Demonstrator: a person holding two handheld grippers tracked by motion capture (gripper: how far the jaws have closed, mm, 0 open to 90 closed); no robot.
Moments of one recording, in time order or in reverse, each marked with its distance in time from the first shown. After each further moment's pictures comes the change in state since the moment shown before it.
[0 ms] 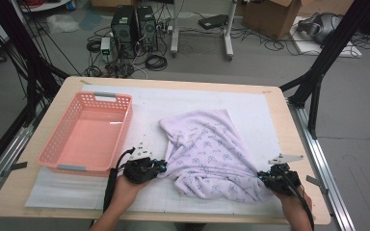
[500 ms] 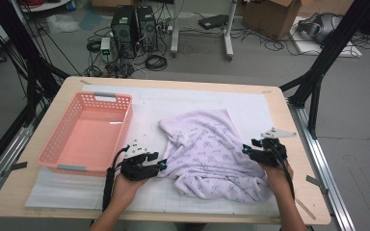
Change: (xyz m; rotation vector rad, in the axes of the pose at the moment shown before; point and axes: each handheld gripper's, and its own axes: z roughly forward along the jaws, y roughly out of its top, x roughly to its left) left arm 0.011 0.000 -0.003 -0.082 0.036 -0.047; right arm -0.024 0.074 0.045 -0.245 -0.004 0.018
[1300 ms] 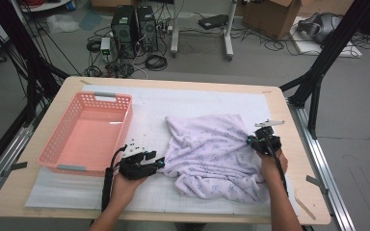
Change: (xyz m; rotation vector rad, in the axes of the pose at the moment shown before) left arm 0.005 -0.002 0.001 -0.008 0.018 -0.014; right arm -0.018 0.005 0.018 0.135 -0.183 0.050
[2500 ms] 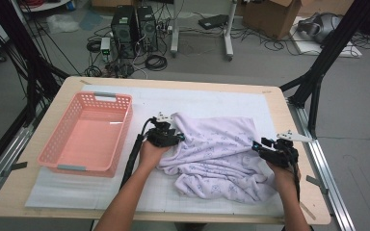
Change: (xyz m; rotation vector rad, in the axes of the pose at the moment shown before) left arm 0.011 0.063 0.107 0.138 0.047 0.026; right arm -0.011 -0.034 -0.042 -0.265 0.179 0.111
